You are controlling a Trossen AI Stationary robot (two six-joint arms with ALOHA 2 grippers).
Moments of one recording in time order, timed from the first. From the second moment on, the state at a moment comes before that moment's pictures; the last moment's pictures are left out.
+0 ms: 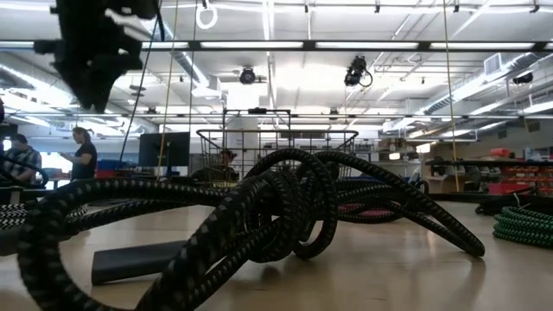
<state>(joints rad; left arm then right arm) -0.01 1.19 0.97 -1.44 -0.48 -1.19 -0.37 1.53 2.30 -1.14 0.13 -0.19</state>
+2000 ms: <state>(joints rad) 0.34 1.41 0.58 -0.62 -0.29 -0.87 -0.37 1.55 2.30 -1.15 0.10 -0.21</state>
